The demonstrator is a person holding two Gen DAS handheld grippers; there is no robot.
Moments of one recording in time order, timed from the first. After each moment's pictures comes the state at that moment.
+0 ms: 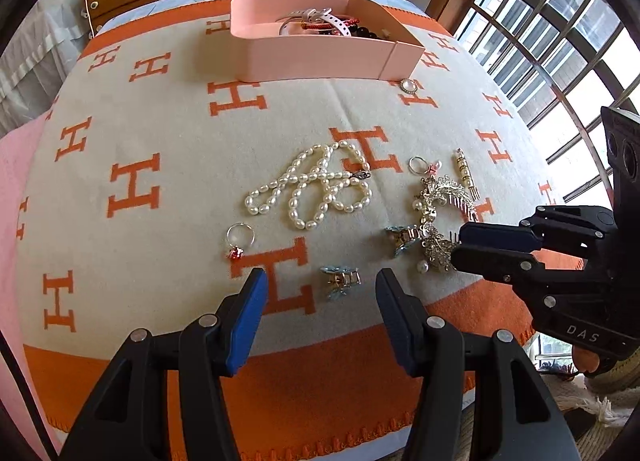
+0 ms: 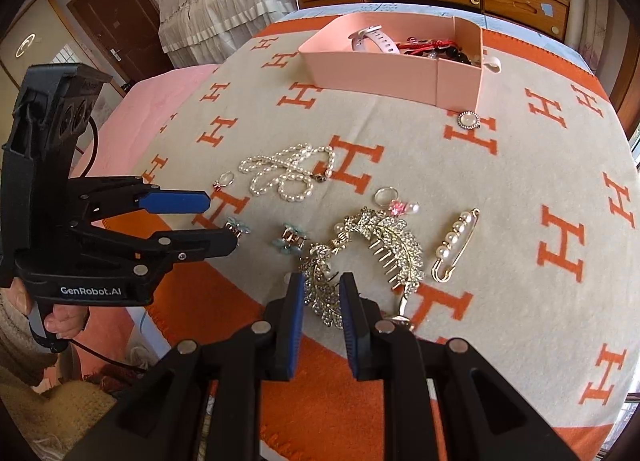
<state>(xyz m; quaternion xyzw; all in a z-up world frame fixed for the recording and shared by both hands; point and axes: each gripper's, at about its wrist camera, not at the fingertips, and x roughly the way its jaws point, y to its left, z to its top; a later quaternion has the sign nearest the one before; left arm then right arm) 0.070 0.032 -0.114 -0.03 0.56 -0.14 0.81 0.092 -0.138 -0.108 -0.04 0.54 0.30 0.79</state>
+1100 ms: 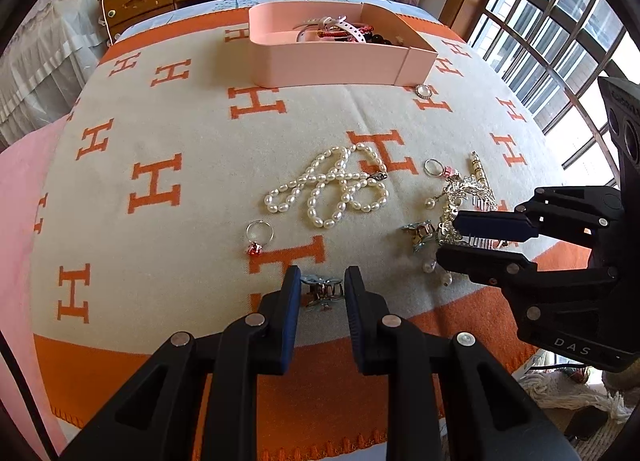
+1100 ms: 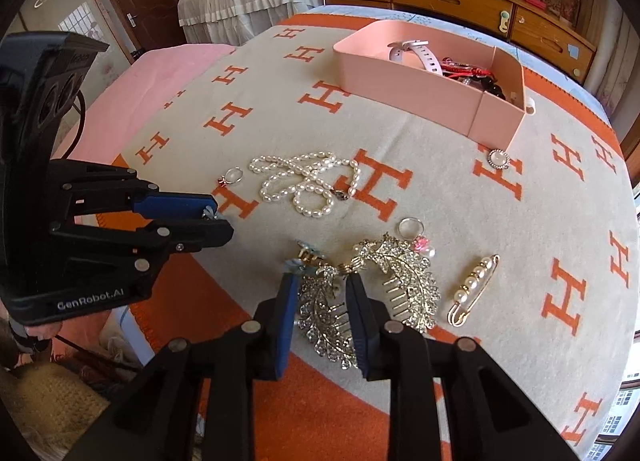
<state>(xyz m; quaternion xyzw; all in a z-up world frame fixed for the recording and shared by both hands) 0.065 0.034 -0.113 -0.01 0.55 -0.11 0.83 0.093 -0.111 -0.108 -0.11 0.52 0.32 0.79</state>
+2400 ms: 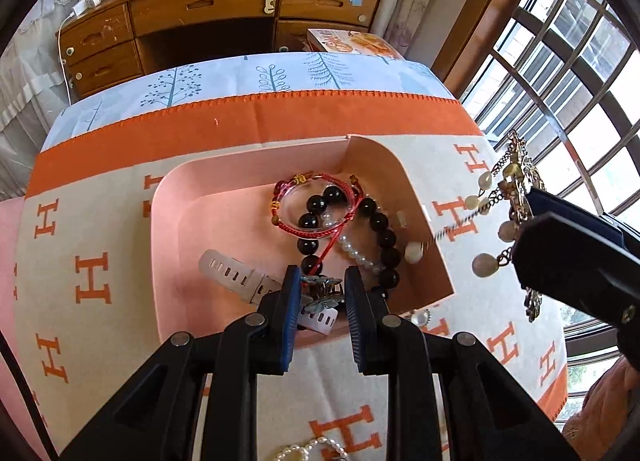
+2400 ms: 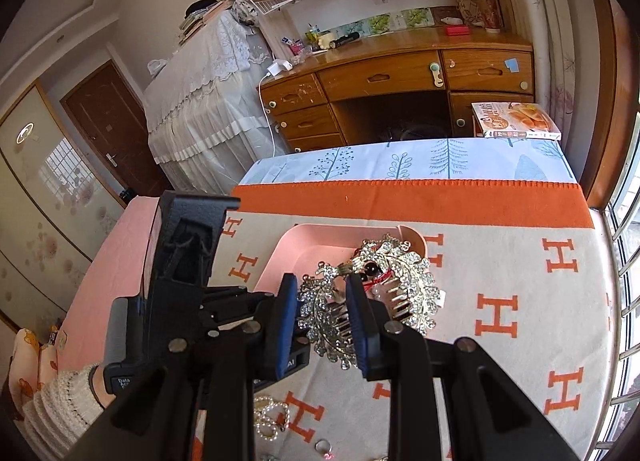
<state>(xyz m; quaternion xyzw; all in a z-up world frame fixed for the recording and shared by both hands) 0.274 -0.017 -0.084 -0.03 0.53 -0.14 0.84 0.258 -0.163 -0.016 0.09 0.43 0.27 0.85</state>
